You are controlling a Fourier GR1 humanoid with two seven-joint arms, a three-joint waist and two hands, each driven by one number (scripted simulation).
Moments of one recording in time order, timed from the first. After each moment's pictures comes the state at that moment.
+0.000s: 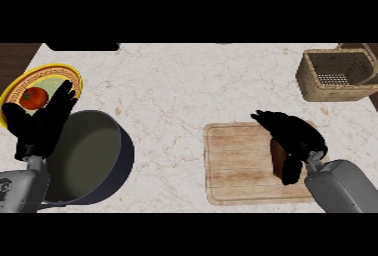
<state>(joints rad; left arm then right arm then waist) -0.22 0.34 0.08 -1.38 0.14 0.02 0.18 -0.33 -0.42 0.37 -1.52 0.80 0.56 0.29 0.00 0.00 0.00</state>
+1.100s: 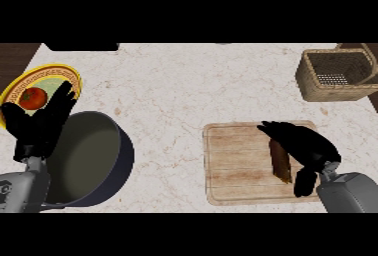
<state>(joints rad) -0.21 0.29 0.13 -1.41 0.08 -0.02 0.21 -0.22 -0.41 0.27 -1.56 0.91 0.64 0.10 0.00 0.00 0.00</state>
